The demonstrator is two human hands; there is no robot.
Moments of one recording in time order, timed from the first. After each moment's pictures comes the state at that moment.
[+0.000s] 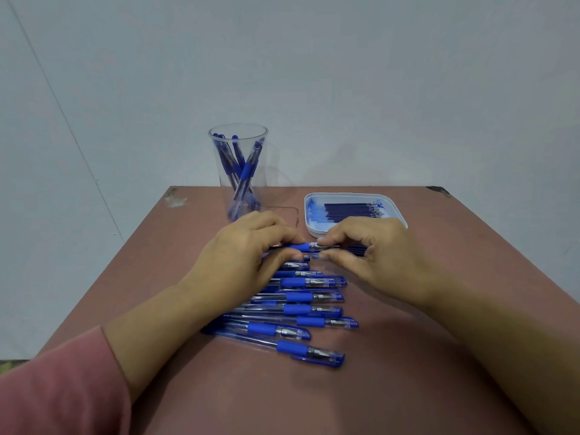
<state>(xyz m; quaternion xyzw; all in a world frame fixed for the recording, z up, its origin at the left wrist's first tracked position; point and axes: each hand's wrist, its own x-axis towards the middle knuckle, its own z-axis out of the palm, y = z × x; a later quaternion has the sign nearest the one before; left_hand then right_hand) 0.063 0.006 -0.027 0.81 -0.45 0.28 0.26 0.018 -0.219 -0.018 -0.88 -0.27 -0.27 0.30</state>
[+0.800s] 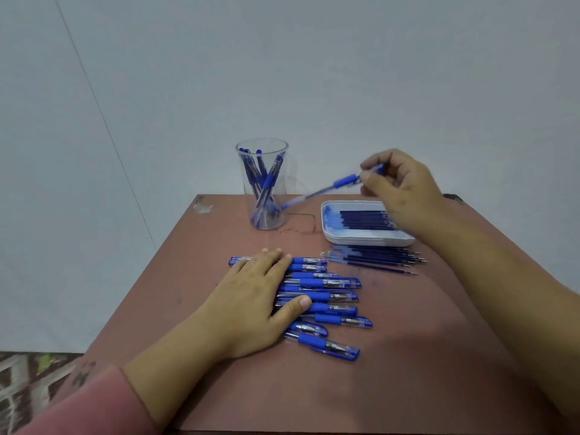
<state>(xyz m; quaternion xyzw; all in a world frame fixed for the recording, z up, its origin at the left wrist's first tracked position) 0.016 0.032 -0.041 0.94 -0.31 0.06 0.10 0.049 -0.224 0.041 -0.79 -0.12 -0.24 0.54</state>
